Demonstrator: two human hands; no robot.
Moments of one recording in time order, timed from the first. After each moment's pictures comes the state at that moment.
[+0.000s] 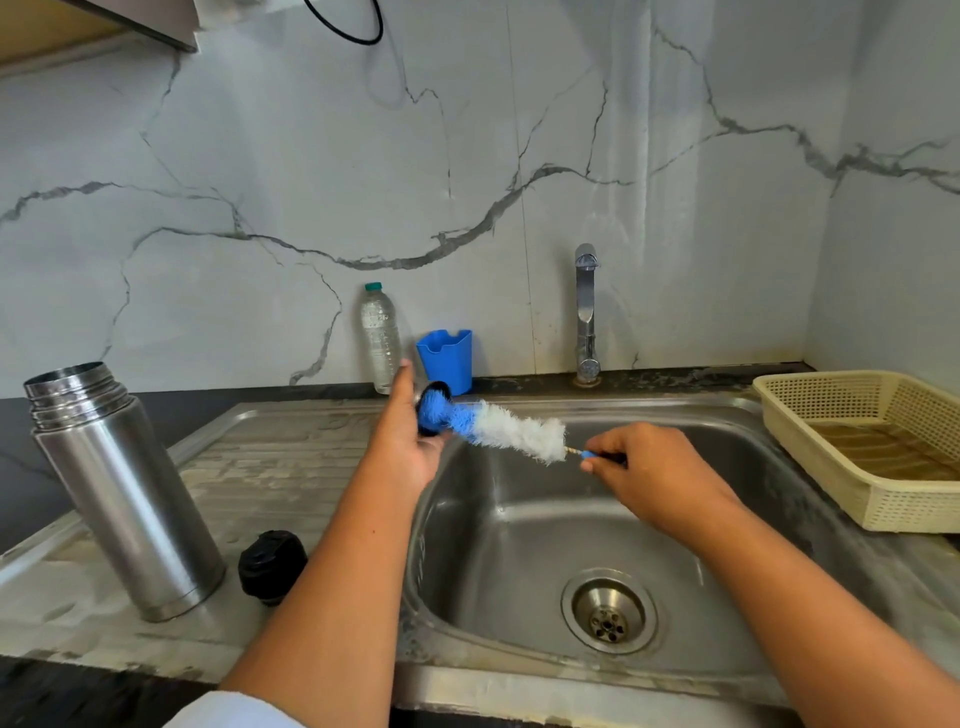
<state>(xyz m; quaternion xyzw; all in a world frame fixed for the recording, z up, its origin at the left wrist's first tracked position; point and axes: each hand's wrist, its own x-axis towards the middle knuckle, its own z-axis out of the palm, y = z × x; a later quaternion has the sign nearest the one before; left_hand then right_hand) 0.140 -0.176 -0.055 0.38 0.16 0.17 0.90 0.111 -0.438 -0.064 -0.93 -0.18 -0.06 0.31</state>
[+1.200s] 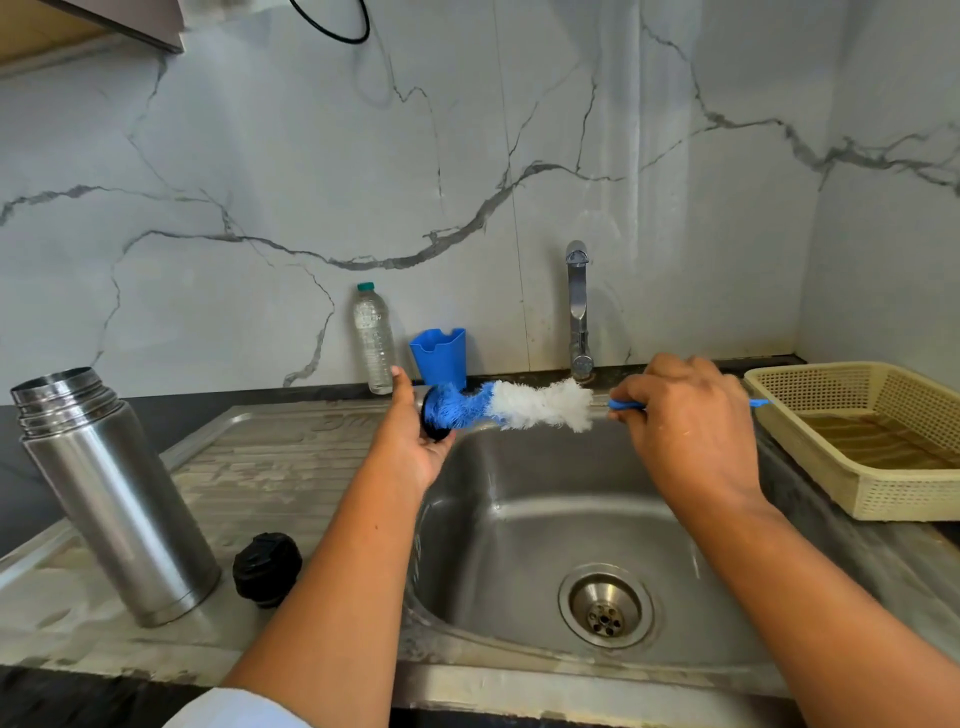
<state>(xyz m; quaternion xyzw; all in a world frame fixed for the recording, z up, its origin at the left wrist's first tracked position) 0.141 -0.188 -0.057 0.41 0.20 0.14 0.88 0.116 -0.450 -0.056 -0.88 -0.14 -0.43 0.17</state>
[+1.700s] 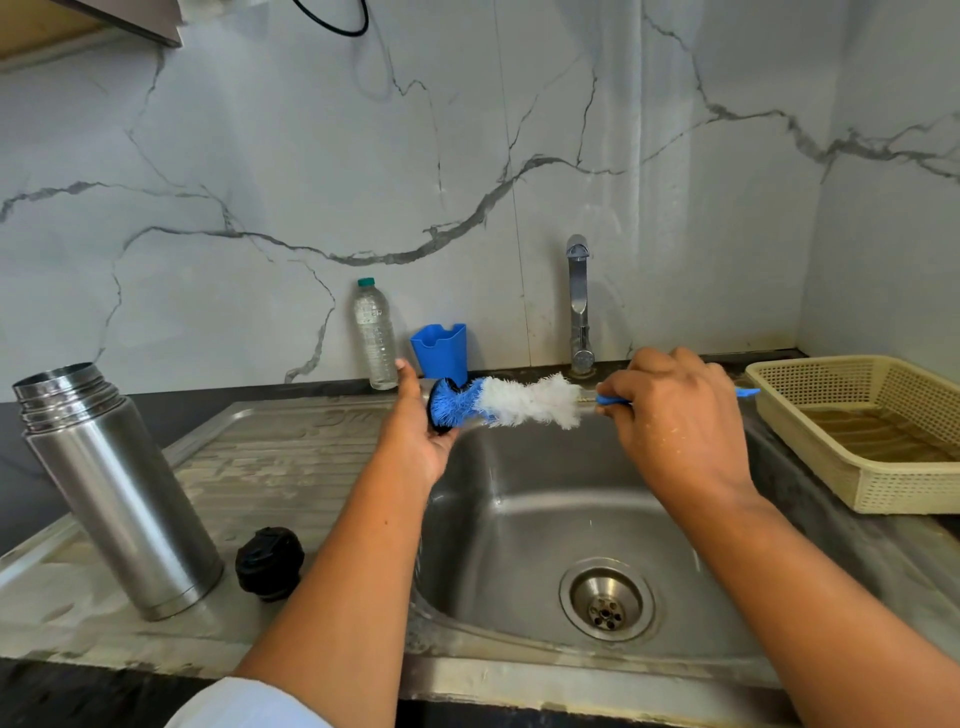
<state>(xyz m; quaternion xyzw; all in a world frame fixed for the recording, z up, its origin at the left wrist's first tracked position) 0.137 -0.197 -0.054 0.42 0.18 0.15 0.88 0.114 -0.443 -0.057 -0.87 -0.16 -0.44 0.16</state>
